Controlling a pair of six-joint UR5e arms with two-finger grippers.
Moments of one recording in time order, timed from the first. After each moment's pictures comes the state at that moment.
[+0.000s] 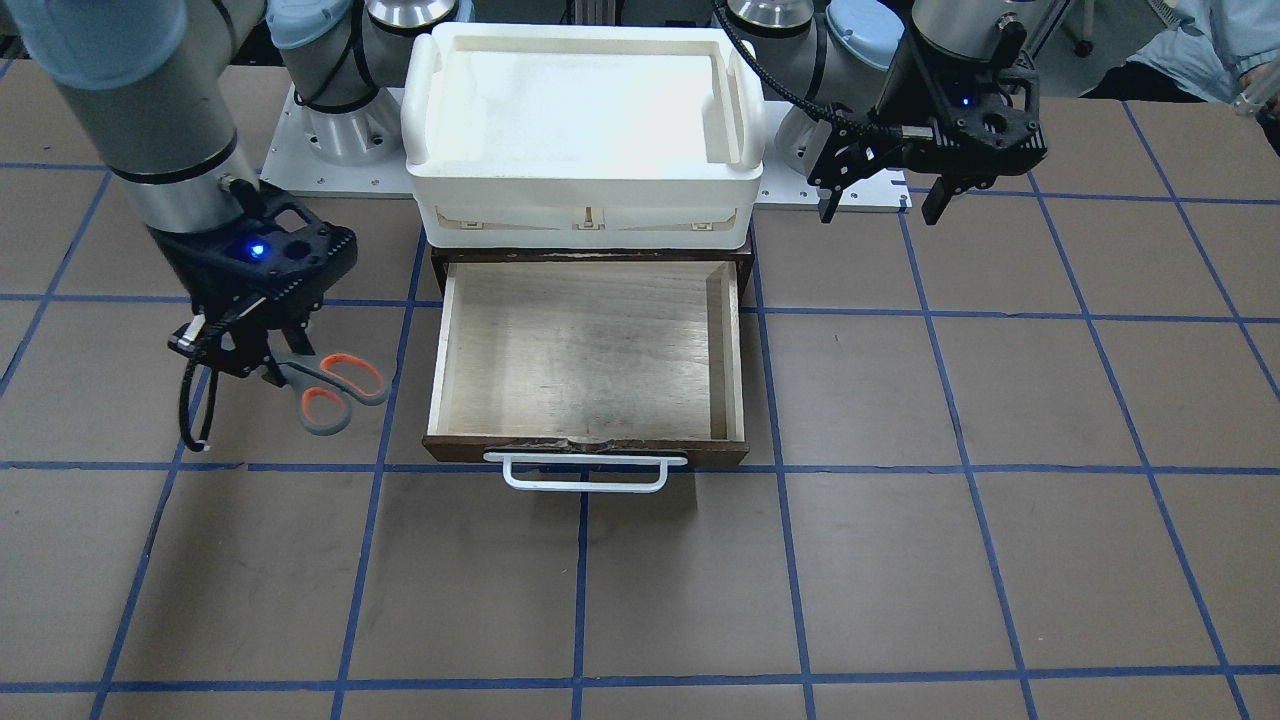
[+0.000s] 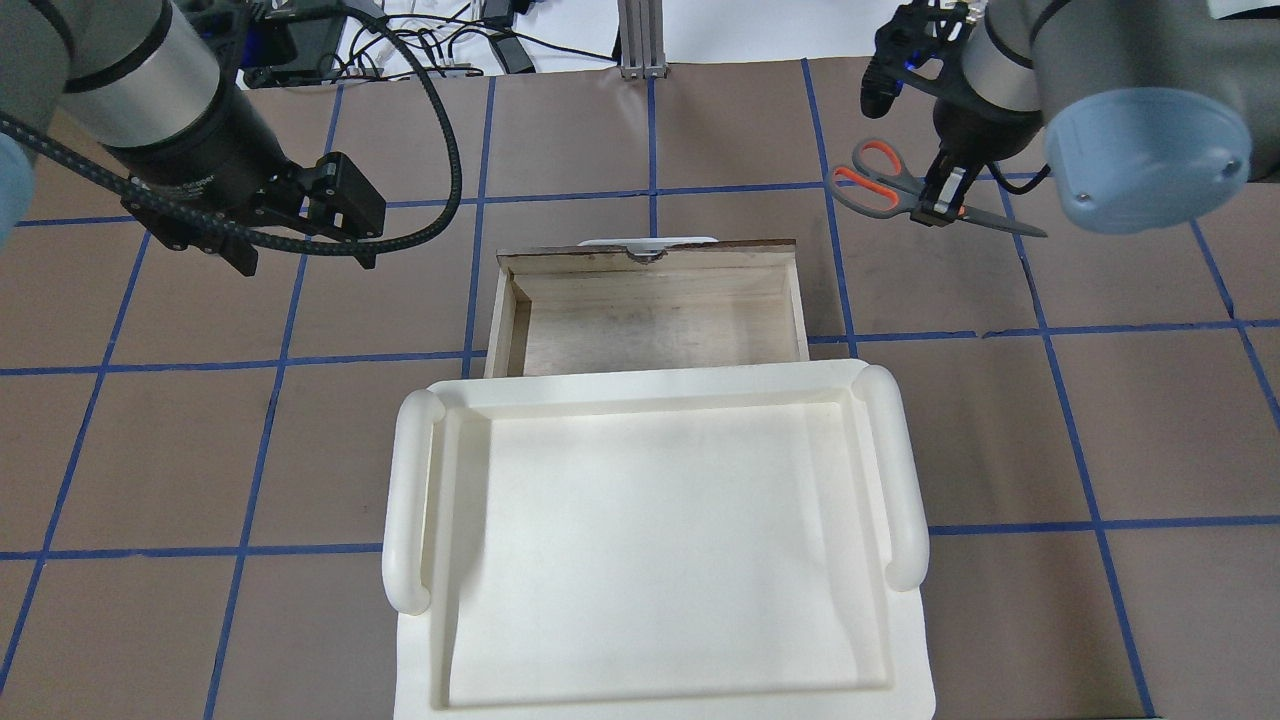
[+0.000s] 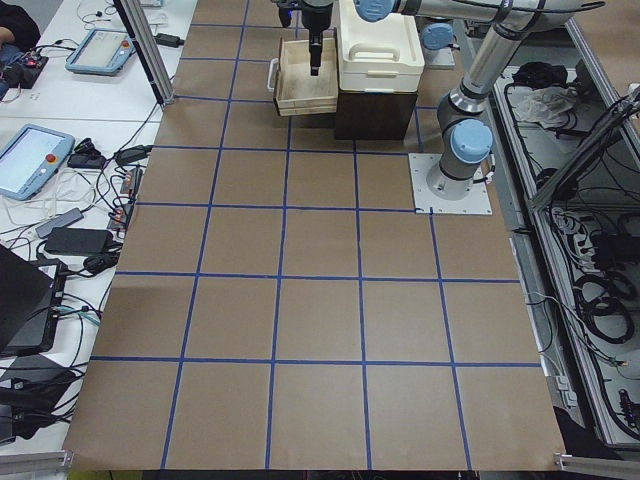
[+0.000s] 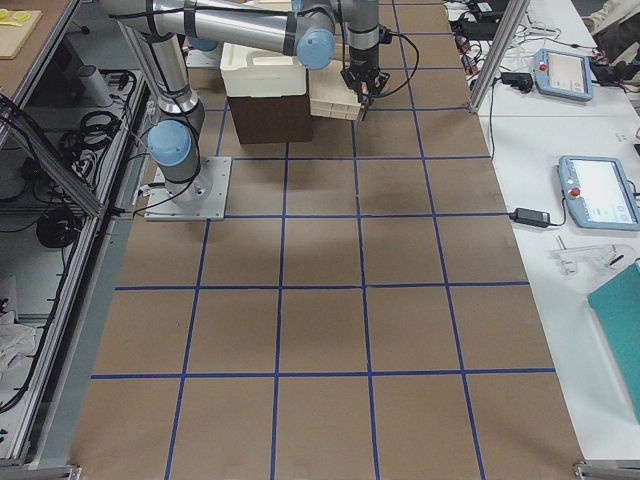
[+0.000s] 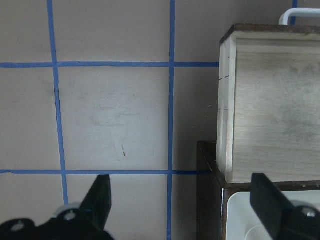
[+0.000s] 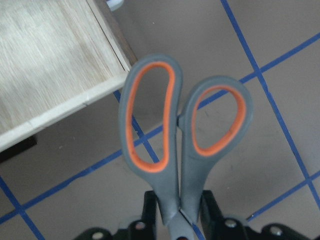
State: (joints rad) left arm -1.56 -1.47 -1.60 -1.60 1.57 0.00; right arm 1.59 -1.49 1.67 -1.90 -1.60 -1.06
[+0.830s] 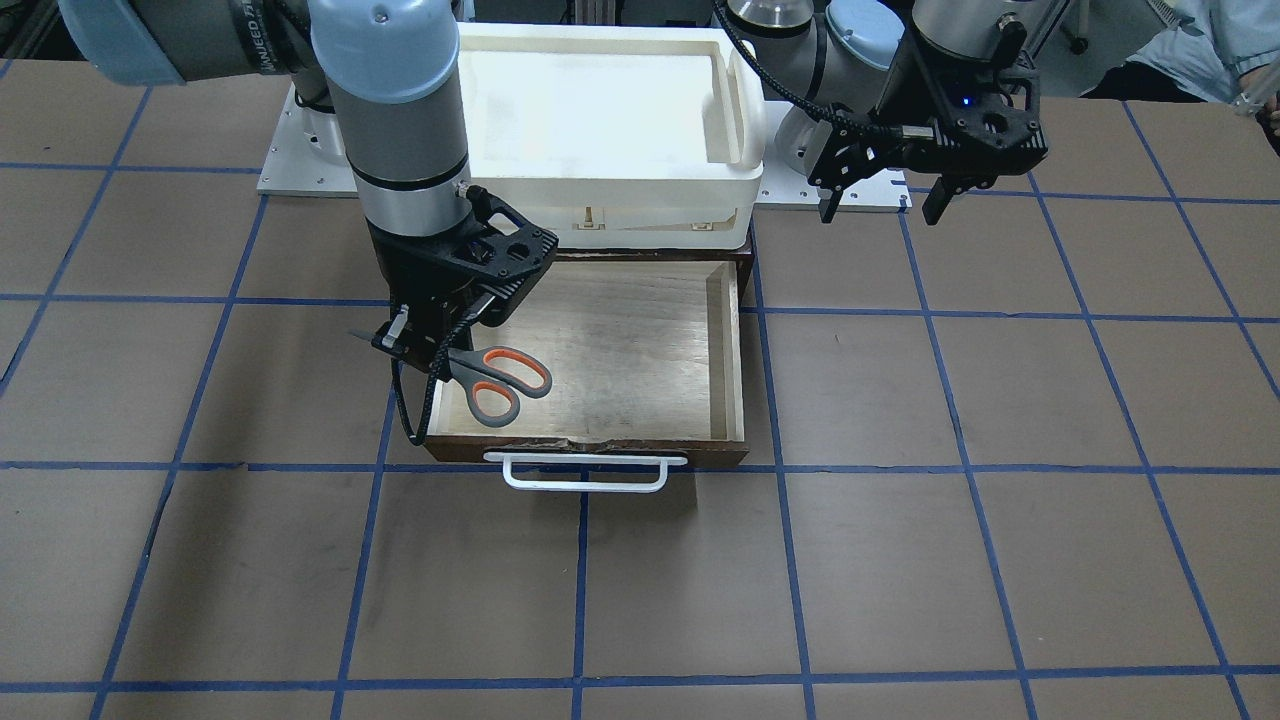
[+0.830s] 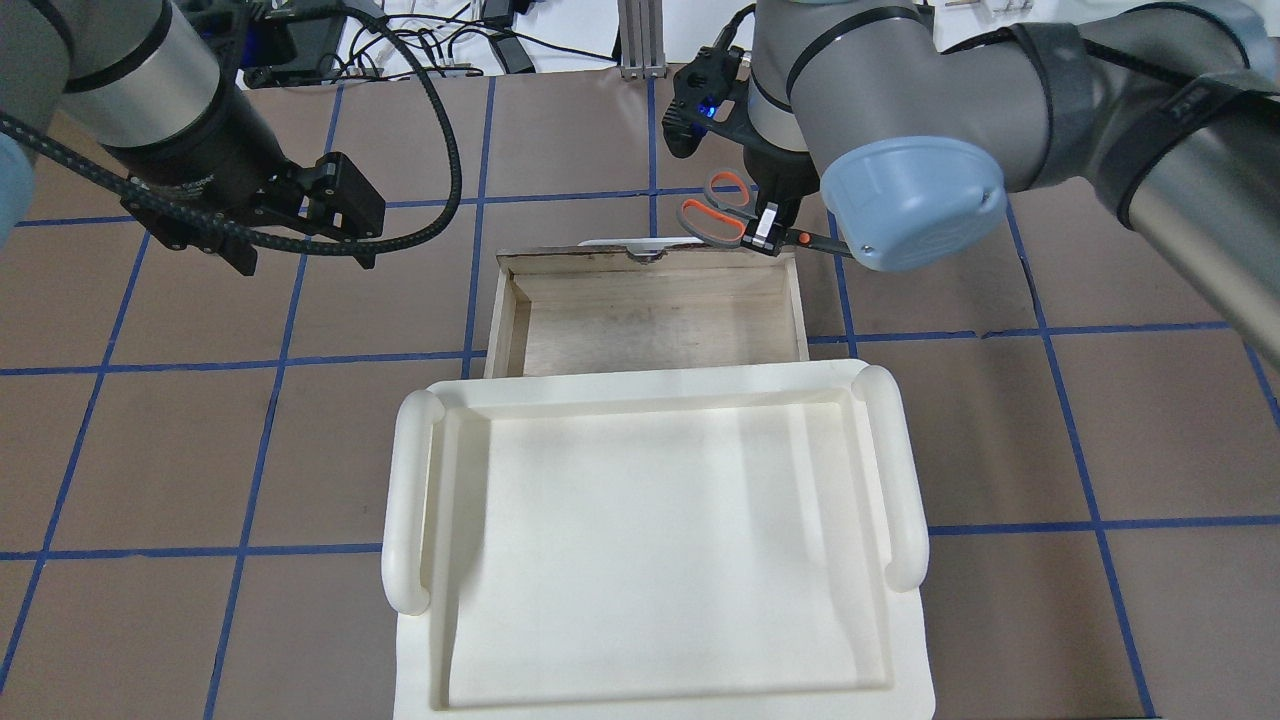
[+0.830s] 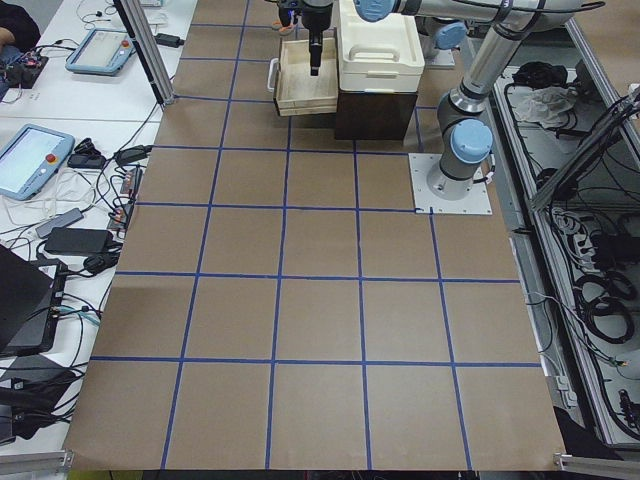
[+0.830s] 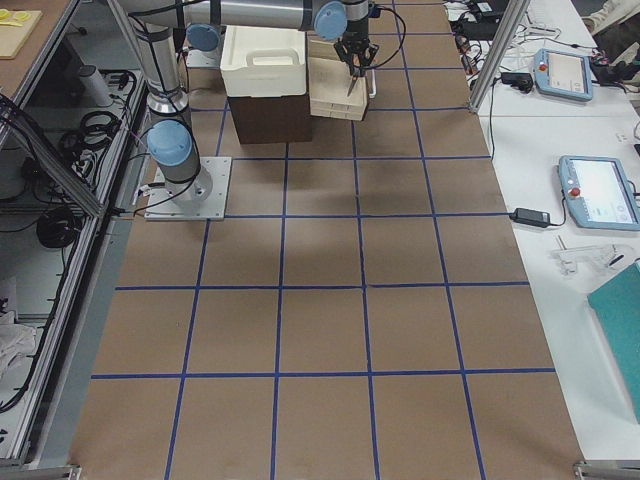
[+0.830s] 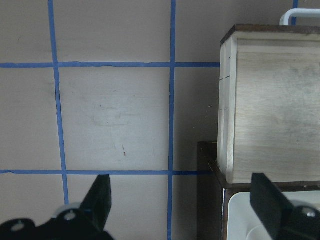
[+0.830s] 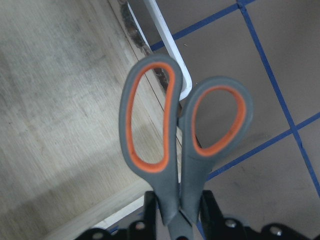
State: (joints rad) left arm -1.56 -1.47 -1.60 -1.60 1.57 0.00; right arm 1.82 -1.40 1.60 -1.90 -1.64 -0.86
